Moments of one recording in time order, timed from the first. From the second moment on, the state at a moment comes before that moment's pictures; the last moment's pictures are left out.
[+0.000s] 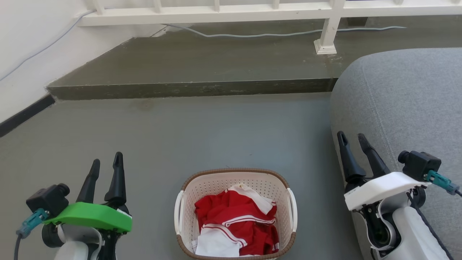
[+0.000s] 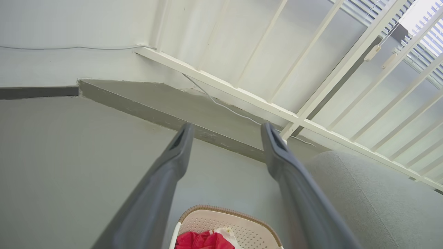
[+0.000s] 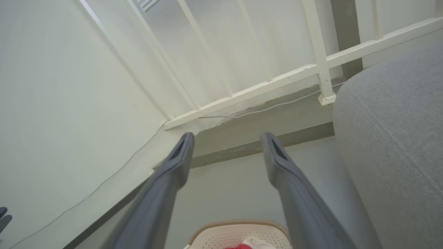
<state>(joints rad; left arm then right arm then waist) -0.09 0.08 -0.10 0.22 -0.69 -0.11 -0.17 -0.09 -0.11 0.21 0.22 0.60 0.06 -0.17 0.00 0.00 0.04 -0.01</state>
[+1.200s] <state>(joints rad) -0.10 0.07 -0.13 0.21 -0.39 -0.12 -0.25 -0.10 -0.10 0.23 0.22 0.28 0.05 -0.25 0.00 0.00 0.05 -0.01</state>
